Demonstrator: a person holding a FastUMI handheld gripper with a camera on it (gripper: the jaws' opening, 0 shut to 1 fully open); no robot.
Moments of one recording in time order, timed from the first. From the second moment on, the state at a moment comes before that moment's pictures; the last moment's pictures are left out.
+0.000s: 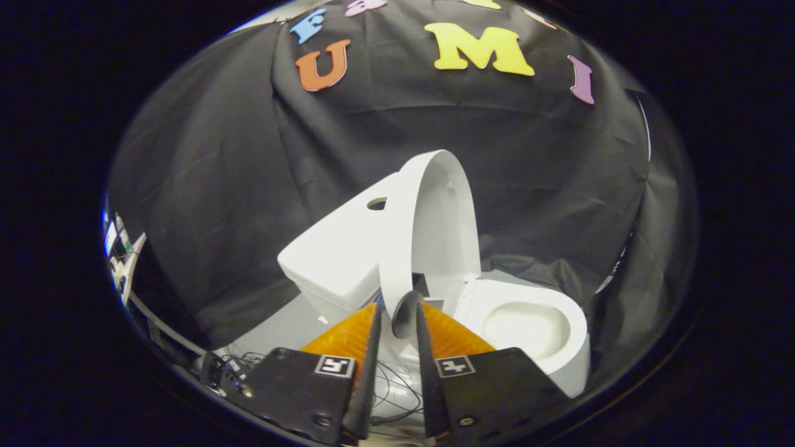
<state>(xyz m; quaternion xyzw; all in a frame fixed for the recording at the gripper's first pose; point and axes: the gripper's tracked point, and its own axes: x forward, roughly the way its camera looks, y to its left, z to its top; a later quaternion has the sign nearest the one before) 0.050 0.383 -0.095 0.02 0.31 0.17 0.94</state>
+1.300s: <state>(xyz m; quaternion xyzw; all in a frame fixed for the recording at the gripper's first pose) 0.013 0.185 0.004 0.05 0.15 0.10 0.98</state>
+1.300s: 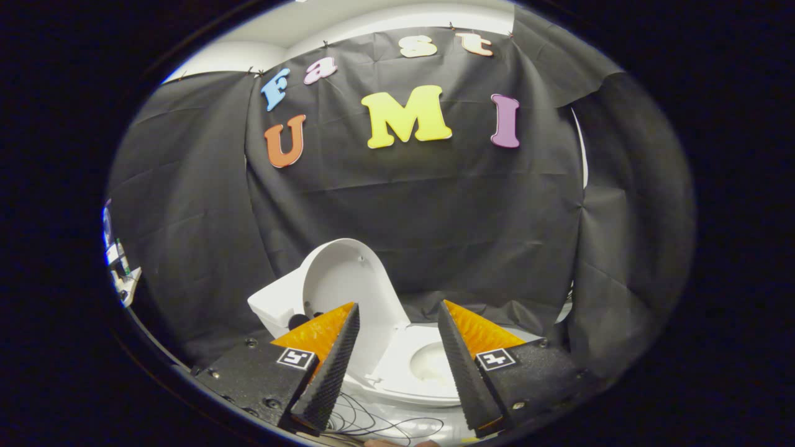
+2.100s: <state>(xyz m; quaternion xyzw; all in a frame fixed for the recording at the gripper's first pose) -0.005 0.126 0.036 0.06 0.10 0.07 0.99</state>
